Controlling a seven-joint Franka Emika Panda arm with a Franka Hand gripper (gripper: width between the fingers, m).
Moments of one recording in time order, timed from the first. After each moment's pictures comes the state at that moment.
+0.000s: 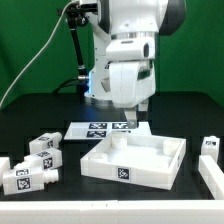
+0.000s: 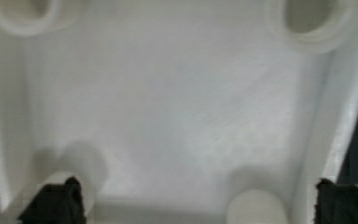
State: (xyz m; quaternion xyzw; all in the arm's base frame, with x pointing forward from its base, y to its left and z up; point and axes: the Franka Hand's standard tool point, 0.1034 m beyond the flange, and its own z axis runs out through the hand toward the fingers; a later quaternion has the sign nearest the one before) arm 0.465 0.059 0.052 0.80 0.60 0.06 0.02
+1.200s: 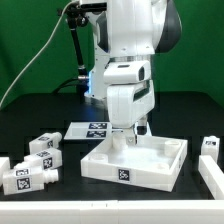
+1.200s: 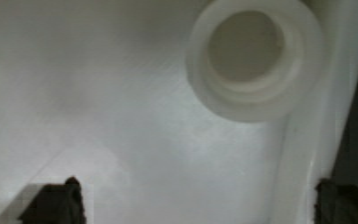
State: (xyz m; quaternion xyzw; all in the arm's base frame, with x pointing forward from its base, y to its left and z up) arm 0.459 0.058 0.031 0.81 0.59 0.07 0.01
